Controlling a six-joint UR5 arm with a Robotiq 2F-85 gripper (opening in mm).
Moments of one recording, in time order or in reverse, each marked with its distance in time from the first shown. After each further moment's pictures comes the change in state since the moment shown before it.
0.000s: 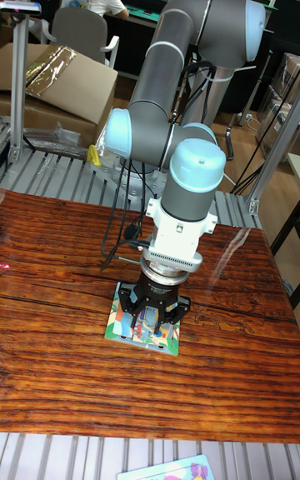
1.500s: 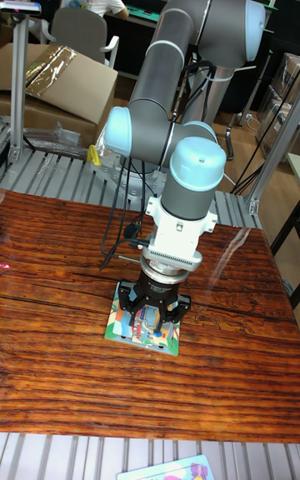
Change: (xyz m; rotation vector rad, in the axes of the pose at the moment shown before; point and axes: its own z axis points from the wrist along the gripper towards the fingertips) arm 0.001 -0.001 -0.004 0.001 0.005 0.003
